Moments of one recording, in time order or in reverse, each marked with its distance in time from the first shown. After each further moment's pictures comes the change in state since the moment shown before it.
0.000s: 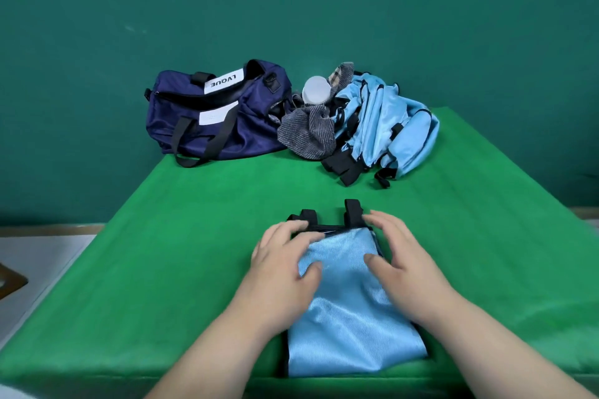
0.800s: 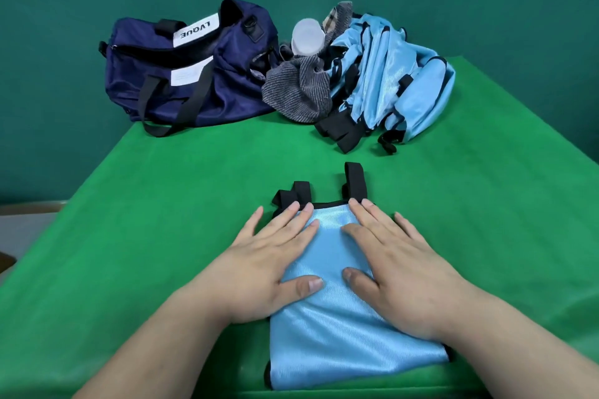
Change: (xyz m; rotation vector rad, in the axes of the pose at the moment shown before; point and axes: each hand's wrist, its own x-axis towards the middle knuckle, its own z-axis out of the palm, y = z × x) left_hand 0.024 -0.046 0.006 0.448 -0.596 0.212; right_hand -0.002 -0.004 0.007 -0.545 -0.435 -0.046
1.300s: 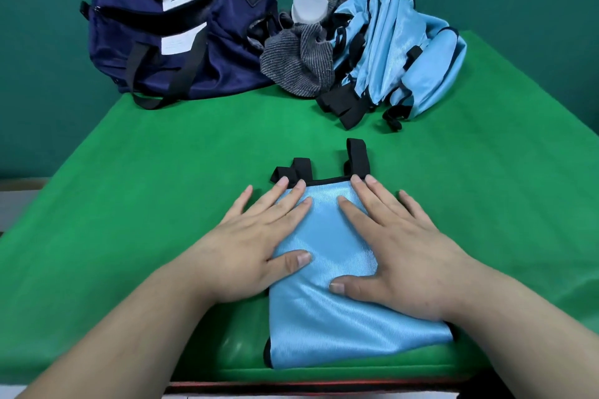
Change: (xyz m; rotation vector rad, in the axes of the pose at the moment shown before) left_hand -0.005 -0.010 0.000 0.003 -0.058 -0.021; right_hand 0.002 -0.003 -0.006 -0.094 -0.137 -0.008
